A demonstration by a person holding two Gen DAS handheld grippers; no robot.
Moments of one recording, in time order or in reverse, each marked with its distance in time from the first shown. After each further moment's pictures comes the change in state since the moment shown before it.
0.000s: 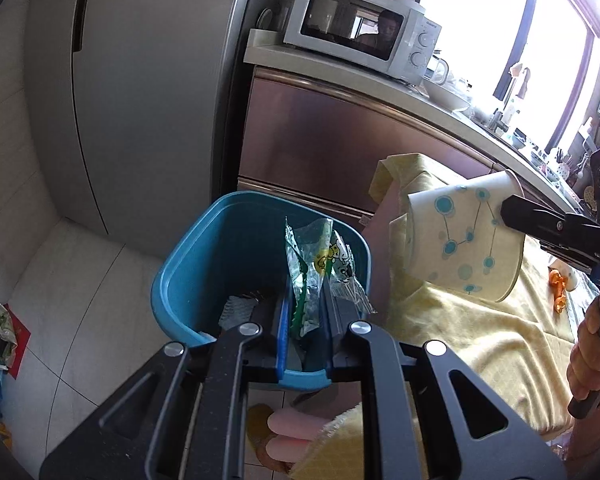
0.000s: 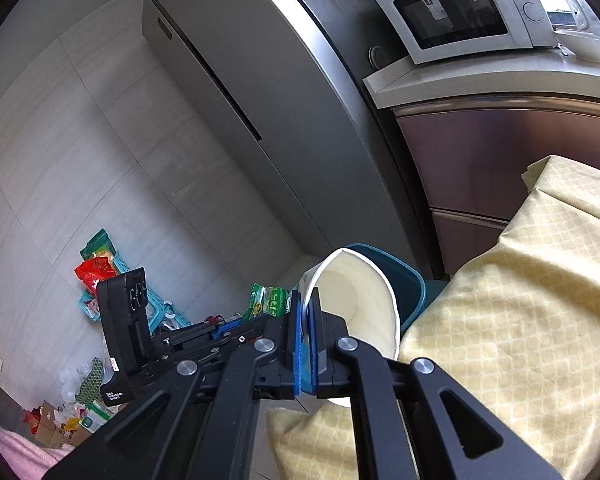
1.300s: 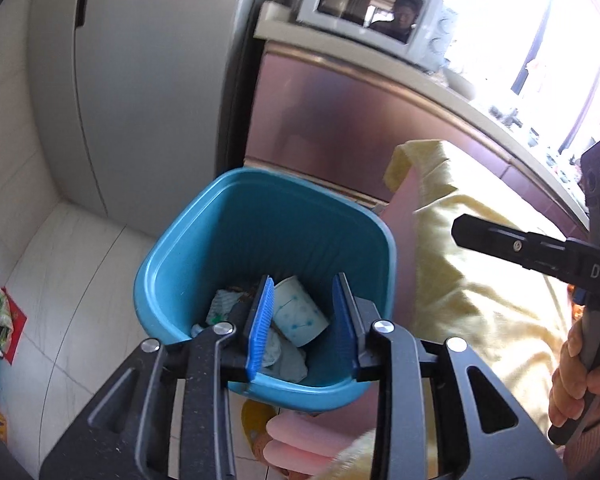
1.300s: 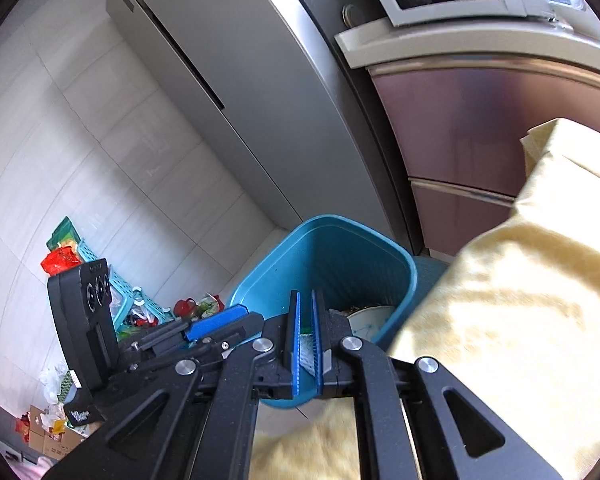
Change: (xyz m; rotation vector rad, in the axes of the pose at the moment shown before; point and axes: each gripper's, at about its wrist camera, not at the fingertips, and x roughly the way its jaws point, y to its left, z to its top) left arm 0.043 -0.004 -0.007 -0.019 0.034 0.006; right arm 0.054 -0.020 -0.009 0.030 0.082 -0.104
